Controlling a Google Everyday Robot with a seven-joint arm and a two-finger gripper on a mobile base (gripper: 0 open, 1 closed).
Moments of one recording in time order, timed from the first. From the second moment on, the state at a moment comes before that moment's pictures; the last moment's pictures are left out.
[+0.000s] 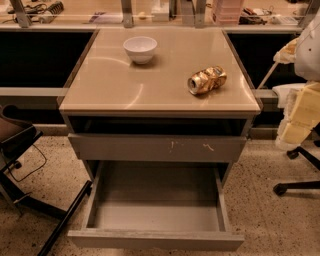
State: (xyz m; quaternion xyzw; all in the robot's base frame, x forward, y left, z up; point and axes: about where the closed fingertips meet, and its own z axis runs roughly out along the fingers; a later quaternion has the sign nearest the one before) arm 0.438 -0.217 0.976 -0.60 0.78 -0.03 0.16
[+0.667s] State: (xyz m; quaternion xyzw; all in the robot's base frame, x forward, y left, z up) arm 0.461 -0.205 0.979 -0.62 0.77 -0.03 0.17
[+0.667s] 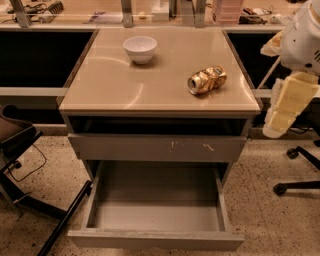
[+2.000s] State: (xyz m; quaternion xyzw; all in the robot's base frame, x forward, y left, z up) arm 0.582 -0.143 0.963 -0.67 0.70 0.06 0.24
